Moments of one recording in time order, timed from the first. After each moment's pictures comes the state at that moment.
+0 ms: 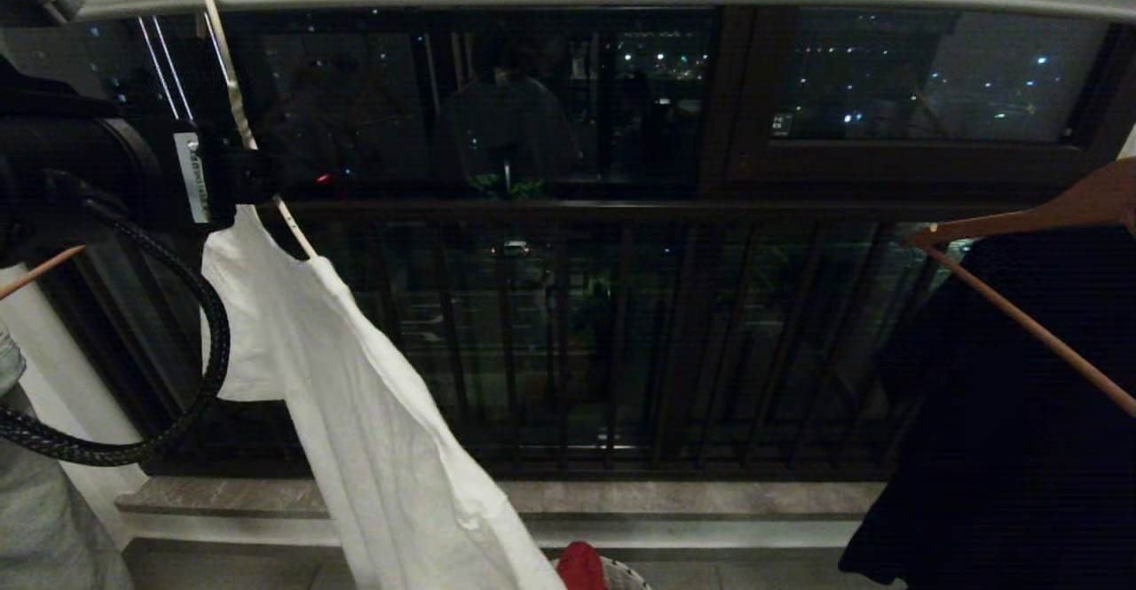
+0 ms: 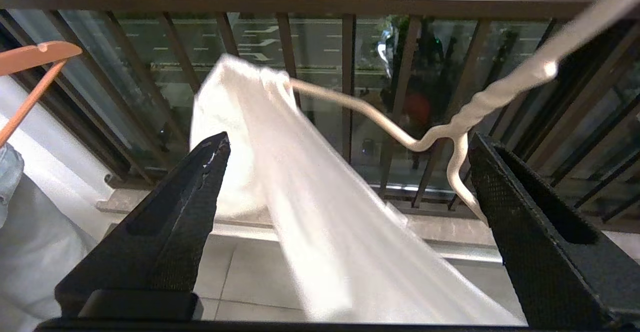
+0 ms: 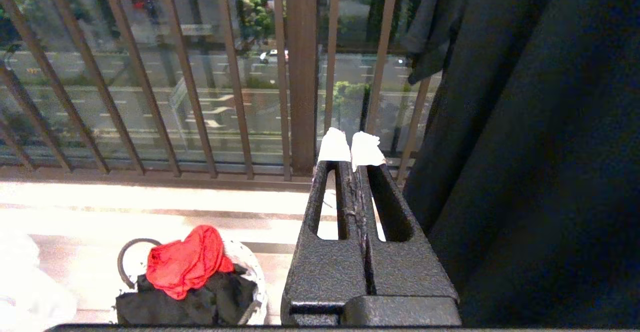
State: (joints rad) left arm -0.51 1.27 -1.29 0.22 0.59 -0.10; right arm 0.00 0.00 0.00 0.00 0.00 0.00
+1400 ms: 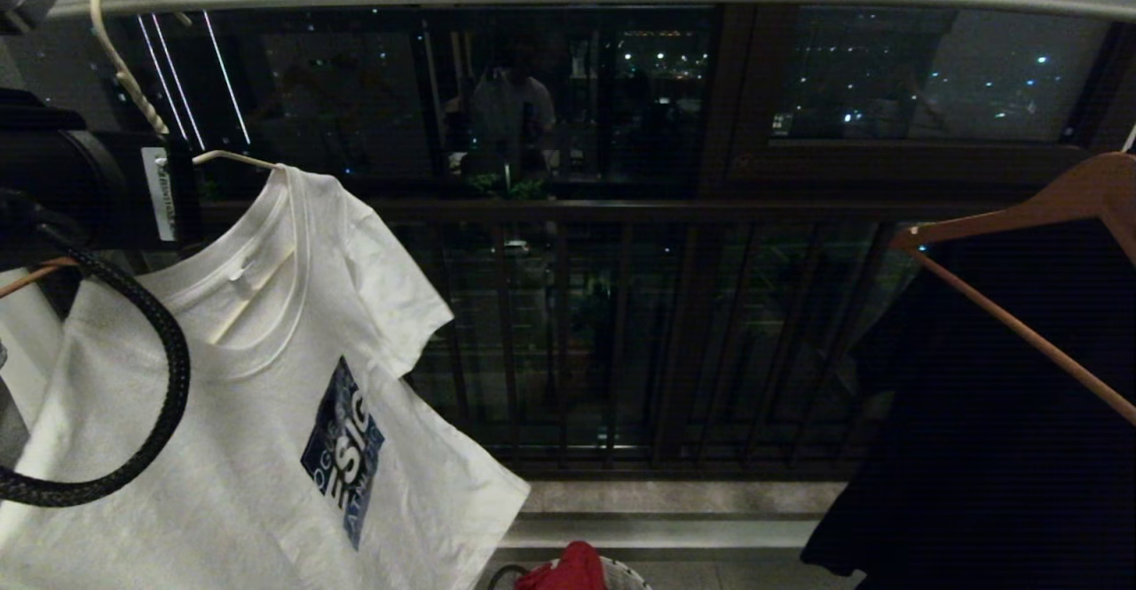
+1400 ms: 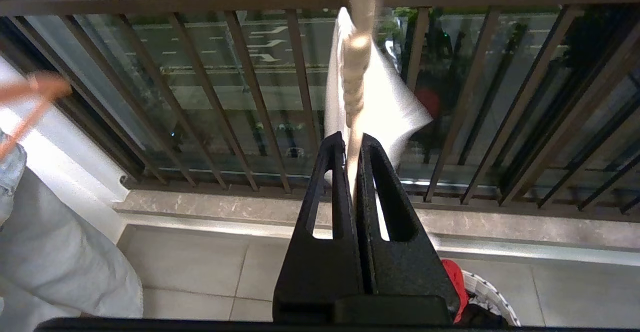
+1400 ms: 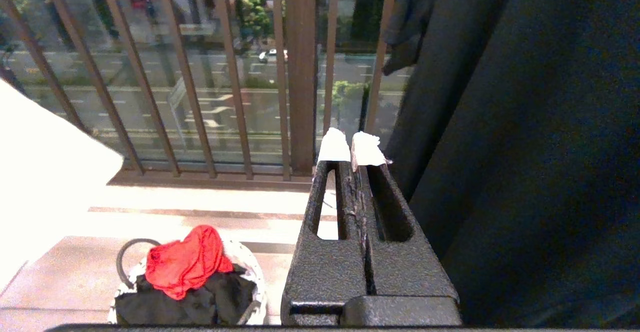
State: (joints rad) left arm -0.52 1.22 -1.25 0.23 0.60 -0.07; right arm 0.00 0.00 0.00 0.00 0.00 0.00
